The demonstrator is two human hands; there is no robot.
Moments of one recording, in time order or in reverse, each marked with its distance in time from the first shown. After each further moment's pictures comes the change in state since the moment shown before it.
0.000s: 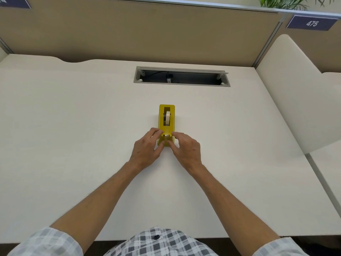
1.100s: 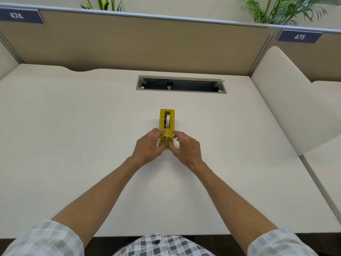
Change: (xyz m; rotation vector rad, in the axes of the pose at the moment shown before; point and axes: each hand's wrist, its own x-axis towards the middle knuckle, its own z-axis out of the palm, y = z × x) left_hand 0.011 0.016 -0.023 -0.026 -0.159 -0.128; right_hand 0.005 -0.001 -0.011 -0.051 -0.103 0.017
